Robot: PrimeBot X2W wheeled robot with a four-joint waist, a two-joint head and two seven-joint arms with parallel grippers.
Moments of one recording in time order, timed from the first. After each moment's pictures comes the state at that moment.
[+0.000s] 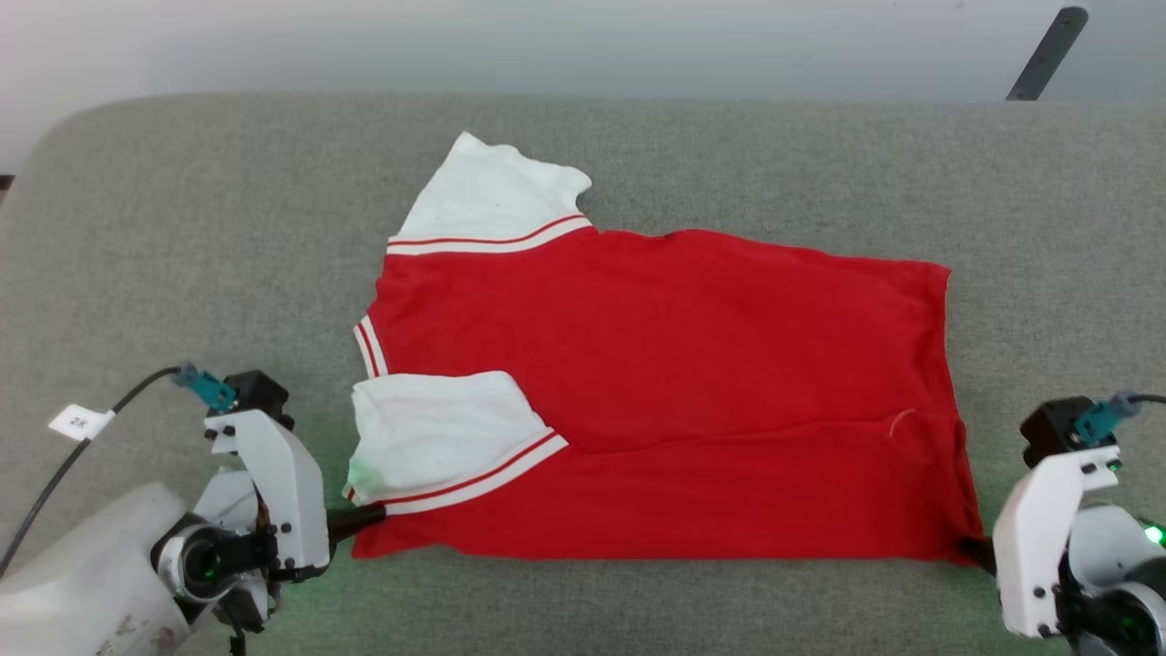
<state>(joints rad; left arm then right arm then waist) -0.75 0.74 -1.12 0.52 -1.62 -0.02 0.47 -0.21 -0.33 0.07 0.08 0.48 0.13 1.02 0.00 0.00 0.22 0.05</state>
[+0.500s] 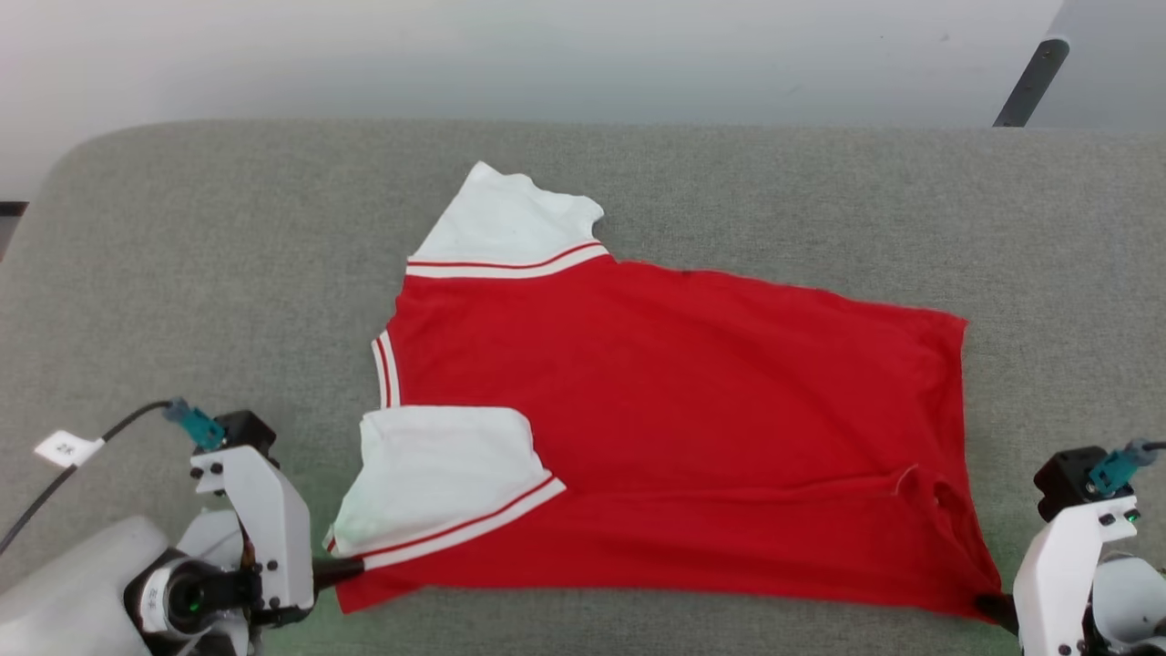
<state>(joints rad) -0.70 0.84 -1.13 0.36 -1.65 0.10 0.53 -0.09 -0.36 0.04 -0.04 0.52 0.13 1.09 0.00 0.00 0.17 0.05</state>
